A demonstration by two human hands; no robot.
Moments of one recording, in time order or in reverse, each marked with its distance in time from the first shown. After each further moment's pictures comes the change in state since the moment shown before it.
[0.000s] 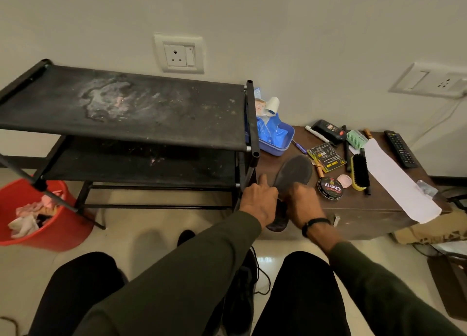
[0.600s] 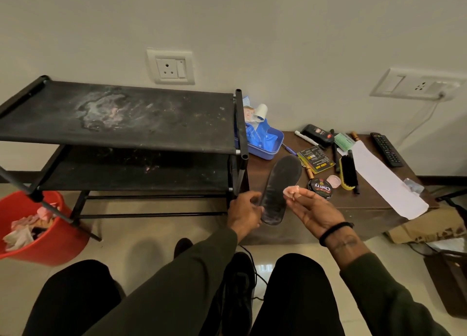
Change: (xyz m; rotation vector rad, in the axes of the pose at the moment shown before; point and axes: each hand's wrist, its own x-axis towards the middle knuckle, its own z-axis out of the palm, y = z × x) left_hand -0.006 -0.014 0.049 -1.044 0.125 -0.319; right_hand -0.026 0.031 -0.032 1.850 -0.151 0.637
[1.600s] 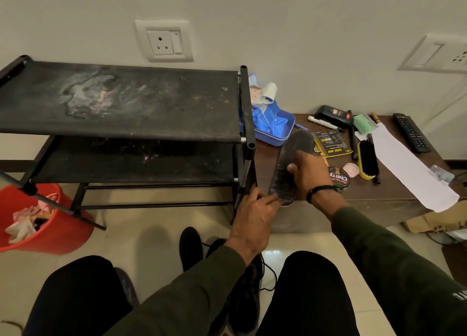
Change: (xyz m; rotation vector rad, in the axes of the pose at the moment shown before) left_hand -0.014 -0.025 0.014 0.718 0.124 0.680; right_hand 0.079 -0.010 0.039 -1.733 0.193 -0.657
